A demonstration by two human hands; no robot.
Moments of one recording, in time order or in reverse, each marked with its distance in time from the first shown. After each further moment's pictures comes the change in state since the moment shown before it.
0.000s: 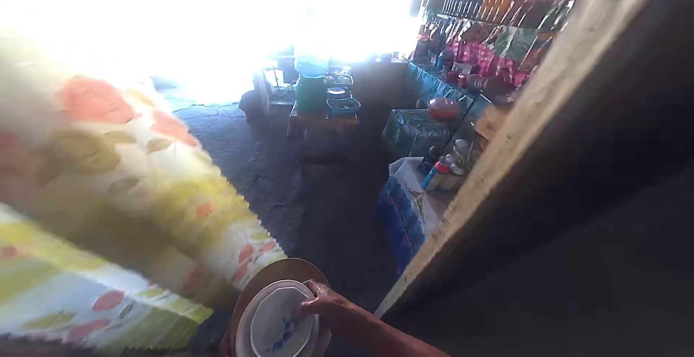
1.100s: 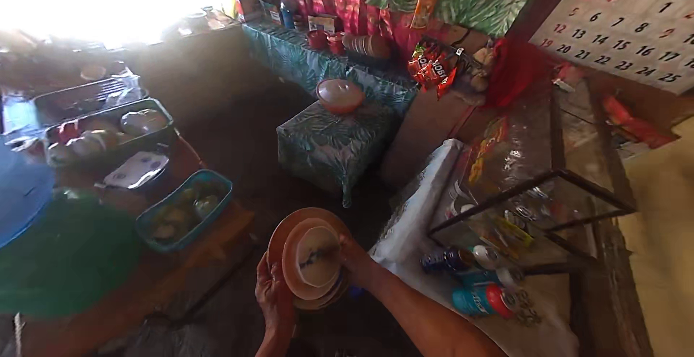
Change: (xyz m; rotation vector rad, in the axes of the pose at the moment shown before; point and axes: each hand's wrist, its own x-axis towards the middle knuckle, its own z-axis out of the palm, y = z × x) left_hand 0.494 -0.207 0.910 0.189 -0.874 -0.246; right_hand 0.334 -0.452 -0.677 0.450 1.019 -0.344
